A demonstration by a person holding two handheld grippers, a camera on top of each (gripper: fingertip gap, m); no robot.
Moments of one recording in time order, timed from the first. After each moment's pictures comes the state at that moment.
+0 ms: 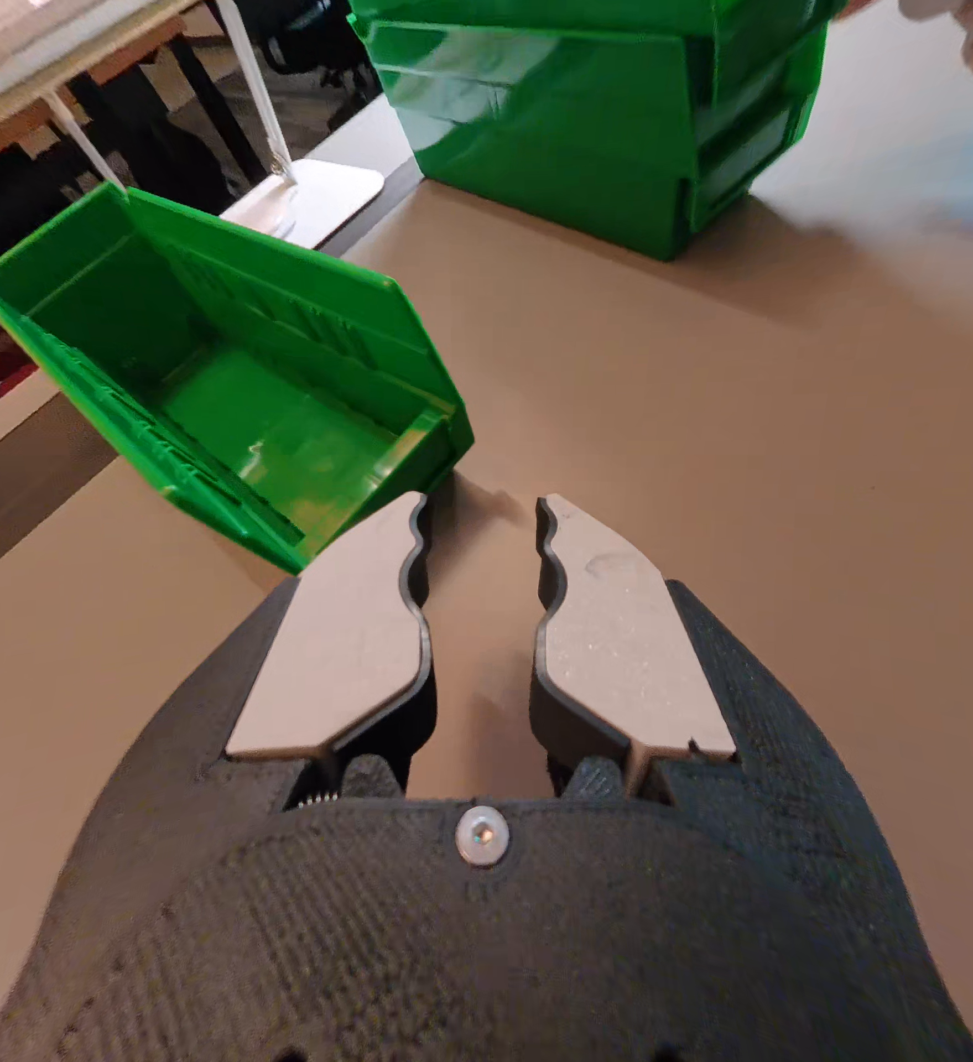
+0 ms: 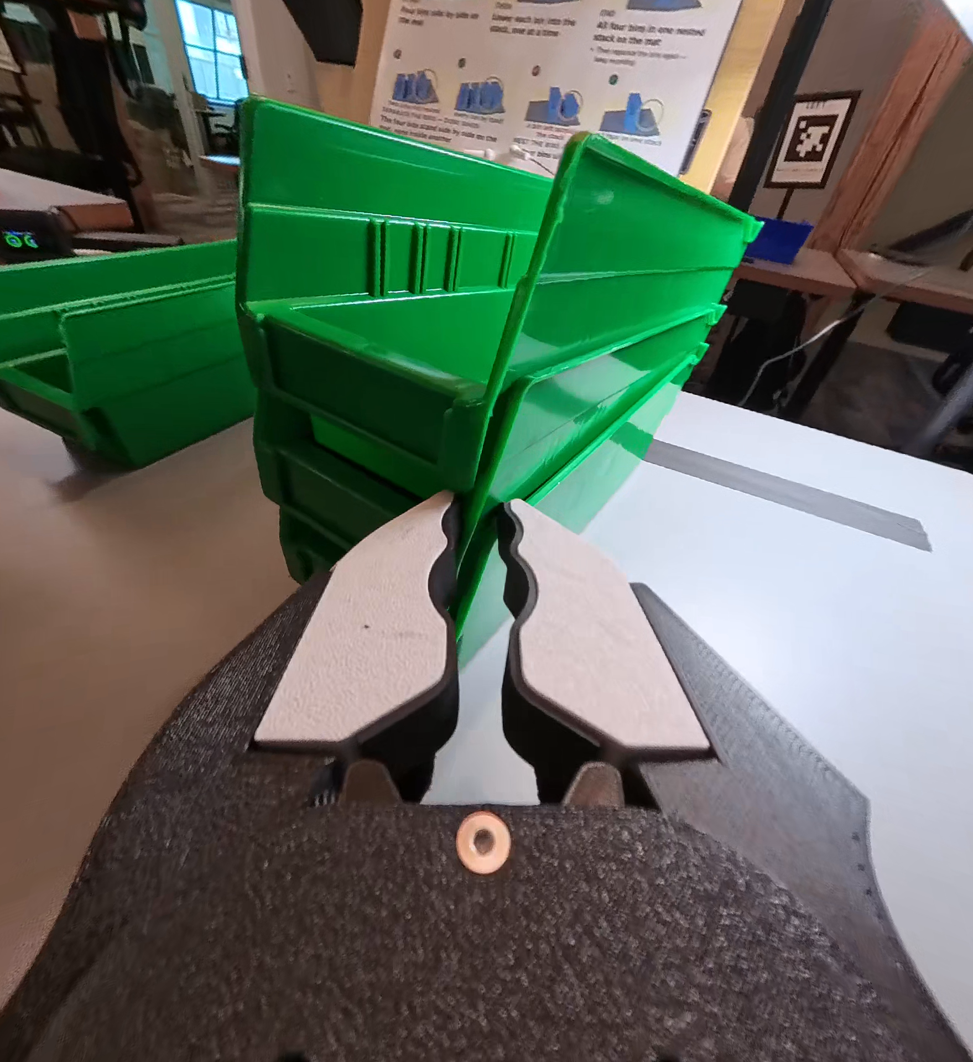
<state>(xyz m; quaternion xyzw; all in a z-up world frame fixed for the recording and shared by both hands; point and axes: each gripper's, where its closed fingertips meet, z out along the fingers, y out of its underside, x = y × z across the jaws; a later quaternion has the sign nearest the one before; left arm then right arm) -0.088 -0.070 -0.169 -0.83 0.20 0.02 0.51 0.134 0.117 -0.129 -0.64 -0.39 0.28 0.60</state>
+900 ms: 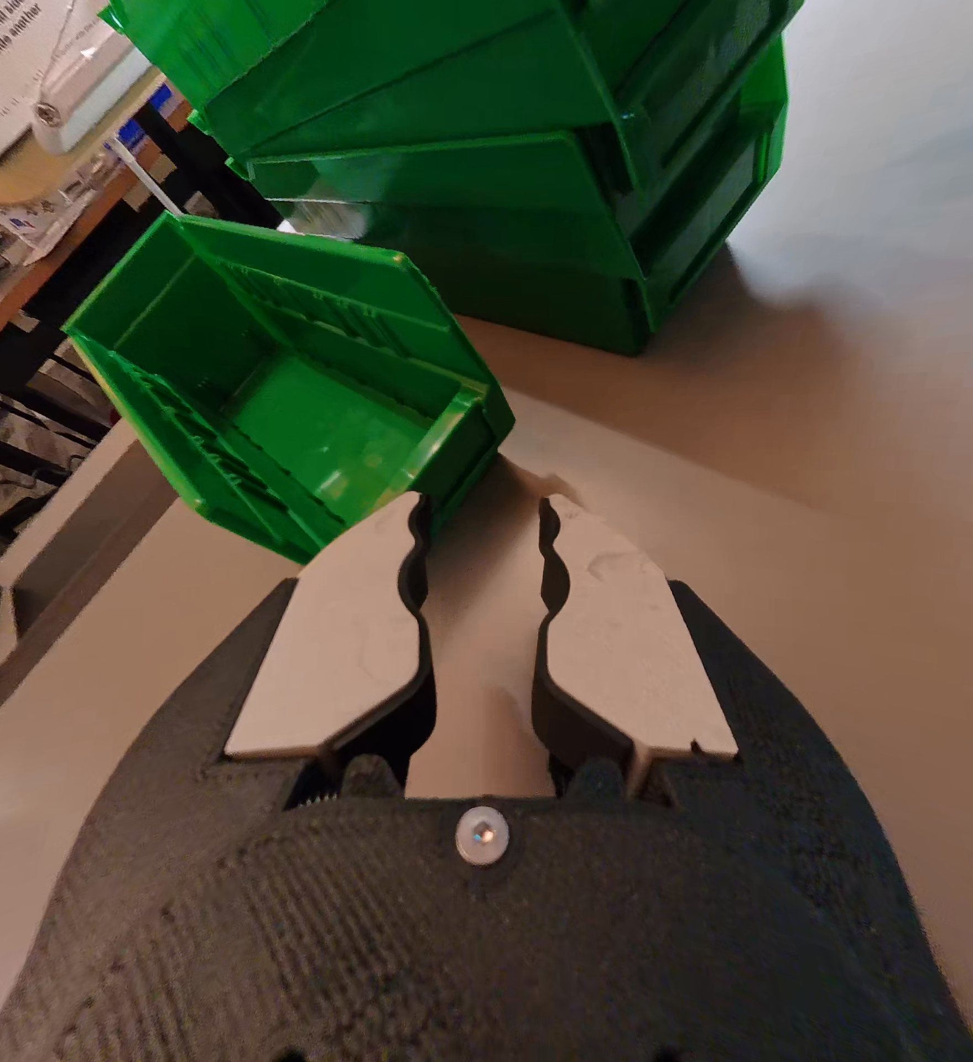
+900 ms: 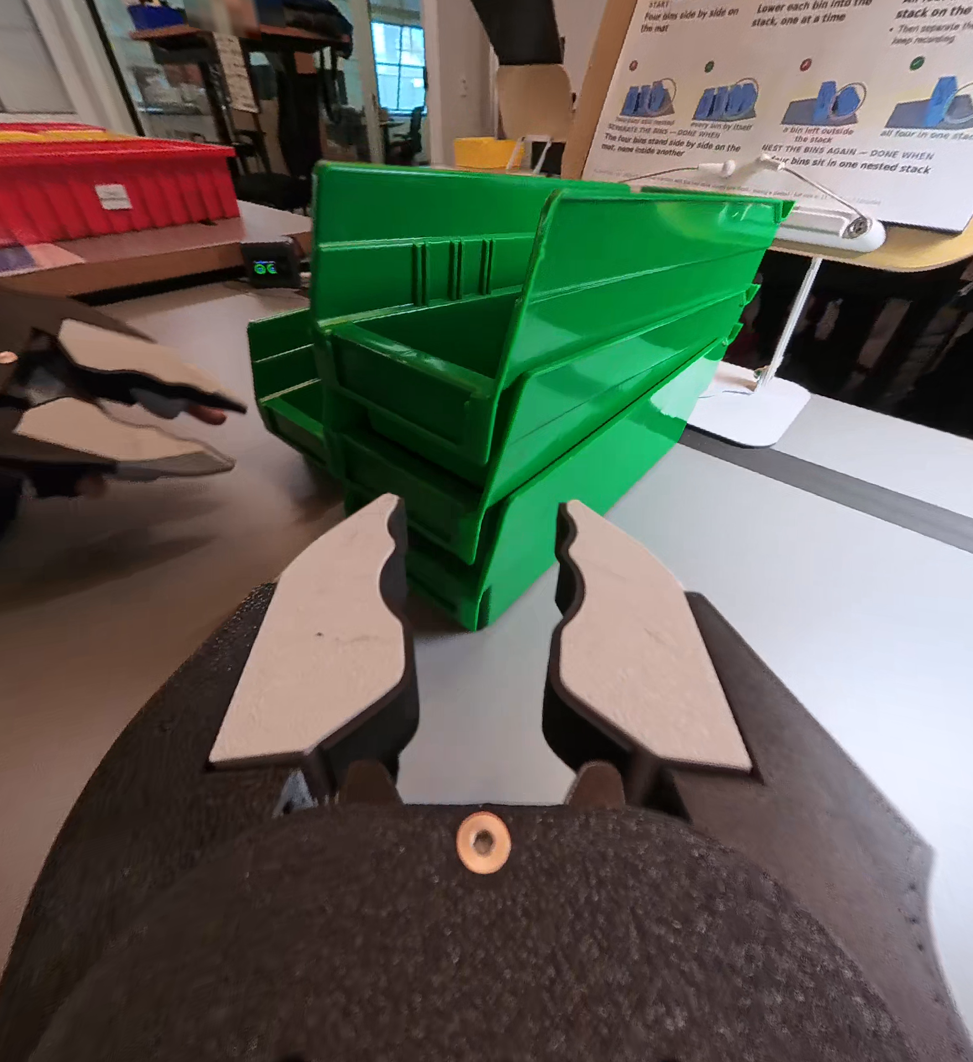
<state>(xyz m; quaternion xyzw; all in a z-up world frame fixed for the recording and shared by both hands) -0.101 -0.060 -0.181 -0.82 0.23 0.11 0.51 0.069 0.042 -0.117 -0.61 -0.46 0.37 0.52</state>
